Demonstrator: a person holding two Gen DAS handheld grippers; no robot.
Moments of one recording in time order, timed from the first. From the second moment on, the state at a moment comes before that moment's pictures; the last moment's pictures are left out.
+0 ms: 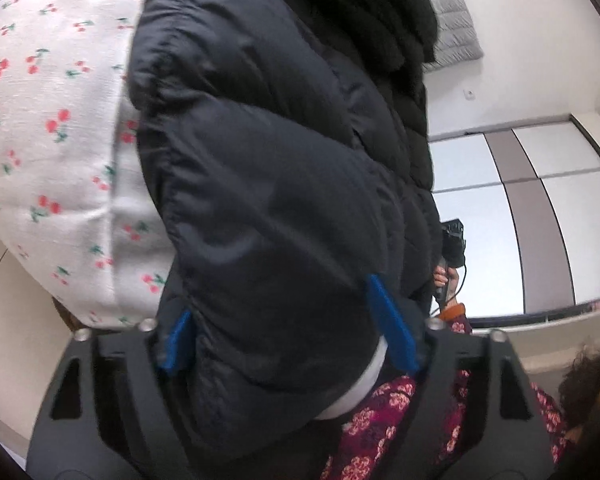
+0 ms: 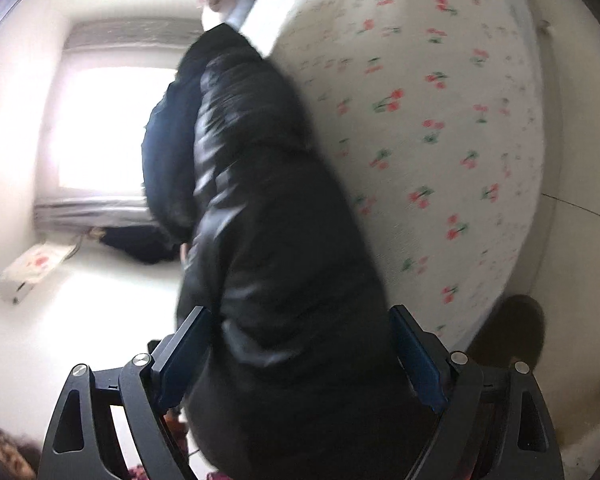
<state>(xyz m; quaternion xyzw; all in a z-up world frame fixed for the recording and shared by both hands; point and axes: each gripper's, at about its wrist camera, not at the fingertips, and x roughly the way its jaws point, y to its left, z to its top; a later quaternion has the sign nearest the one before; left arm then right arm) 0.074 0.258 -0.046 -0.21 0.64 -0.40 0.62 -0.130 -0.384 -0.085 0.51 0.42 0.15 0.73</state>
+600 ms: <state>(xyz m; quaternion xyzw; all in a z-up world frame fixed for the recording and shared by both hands) -0.007 0.274 0.087 -0.26 0.42 -0.41 0.77 -0.143 -0.293 0.101 0.42 0.25 0.19 0.85</state>
